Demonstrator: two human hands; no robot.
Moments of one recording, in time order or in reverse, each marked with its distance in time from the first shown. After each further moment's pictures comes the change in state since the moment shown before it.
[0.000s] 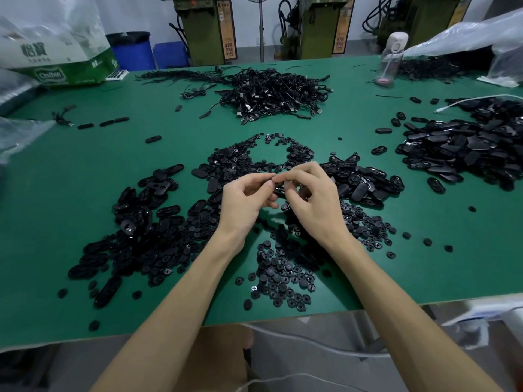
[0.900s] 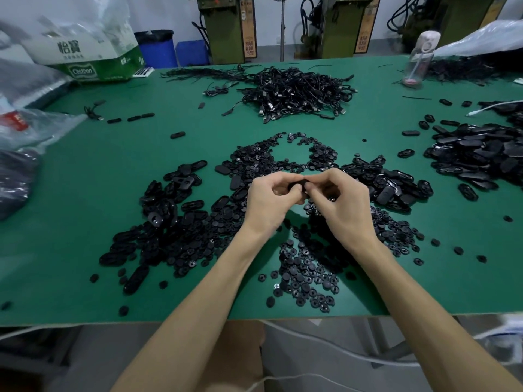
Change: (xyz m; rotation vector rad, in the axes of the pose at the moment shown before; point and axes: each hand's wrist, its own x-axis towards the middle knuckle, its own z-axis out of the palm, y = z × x) left_hand 0.003 0.001 0.001 0.184 0.004 0.084; right_hand -0.004 -0.003 -0.003 0.061 0.022 0.042
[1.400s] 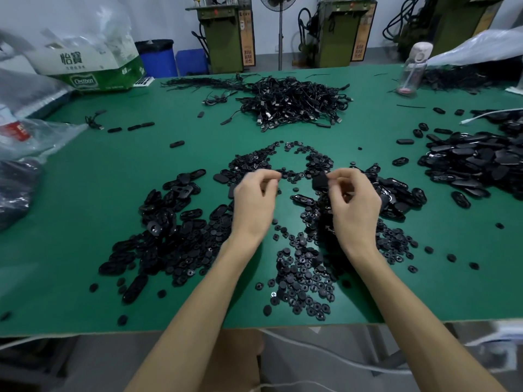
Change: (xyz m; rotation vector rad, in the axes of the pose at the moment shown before) left_hand 0.007 0.014 -0.010 0.392 0.141 0.037; right_hand 0.005 0.011 -0.002 -0.030 0.260 0.134
